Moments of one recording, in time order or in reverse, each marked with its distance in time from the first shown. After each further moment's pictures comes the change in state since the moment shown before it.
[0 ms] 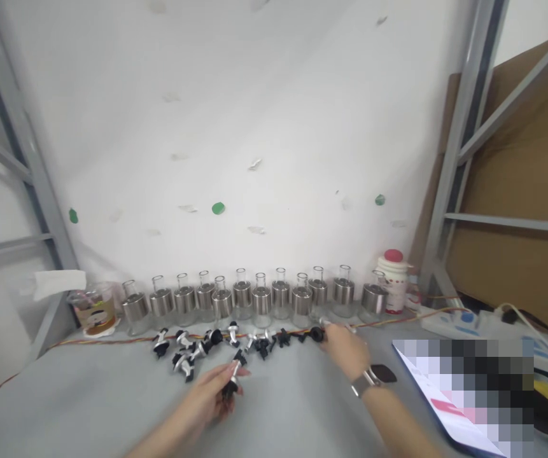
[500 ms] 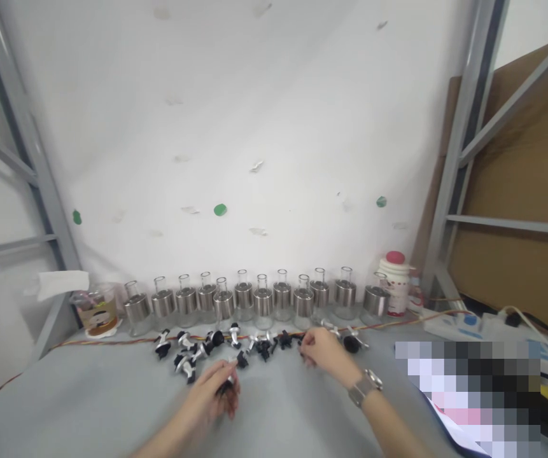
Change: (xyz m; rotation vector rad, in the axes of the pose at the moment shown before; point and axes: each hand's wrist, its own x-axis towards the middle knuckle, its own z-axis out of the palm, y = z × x) left_hand -0.003 0.004 0.005 -0.132 -0.007 0.100; right_hand -0.005 -0.027 0.011 0.515 -0.182 -0.081
